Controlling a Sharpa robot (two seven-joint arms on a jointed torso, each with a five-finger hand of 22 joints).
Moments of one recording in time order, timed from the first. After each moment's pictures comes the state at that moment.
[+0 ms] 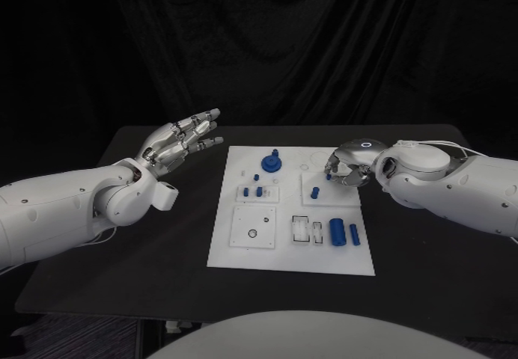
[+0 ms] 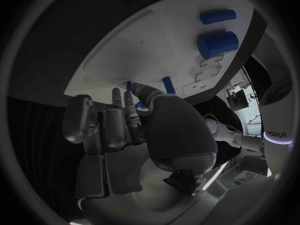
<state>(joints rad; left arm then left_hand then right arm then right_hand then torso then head) 1.22 -0.96 -0.21 1.43 -0.20 0.00 0.66 1.29 0.21 -0.22 0.29 0.43 0.37 0.00 0.04 0.04 0.14 0.09 0.10 0.03 0.09 0.18 0.02 0.02 0.17 0.21 0.29 0.05 0.31 1.29 -0.76 -0.25 1.31 -1.68 -0.18 -0.04 1.31 -0.10 0.47 0.05 0.25 0.87 0.08 0.07 0.24 0.85 0.10 0.34 0.29 1.44 0.00 1.38 1.21 0.06 1.40 0.11 1.22 1.31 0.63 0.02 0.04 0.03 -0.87</state>
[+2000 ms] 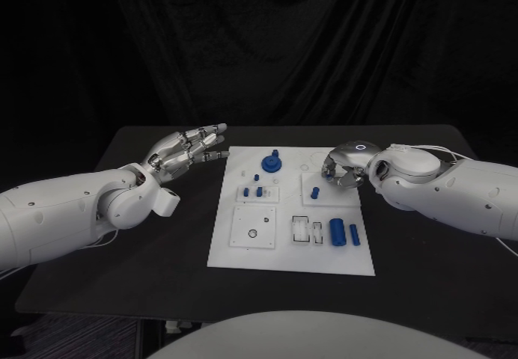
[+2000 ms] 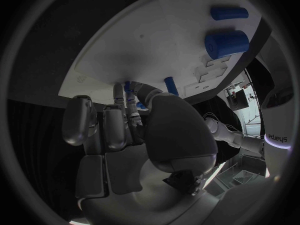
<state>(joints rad) 1.20 -0.94 -0.21 1.41 -0.20 0.07 0.60 1.38 0.22 -0.22 0.28 0.49 0.41 0.05 0.04 0.04 0.15 0.11 0.13 0.03 0.13 0.20 0.04 0.02 0.17 0.30 0.29 0.08 0.34 1.26 -0.71 -0.24 1.26 -1.68 -0.23 -0.02 1.35 -0.09 0.47 0.02 0.26 0.97 0.11 0.13 0.28 0.95 0.08 0.35 0.23 1.45 0.00 1.38 1.20 0.06 1.42 0.10 1.24 1.31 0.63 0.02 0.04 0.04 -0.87</state>
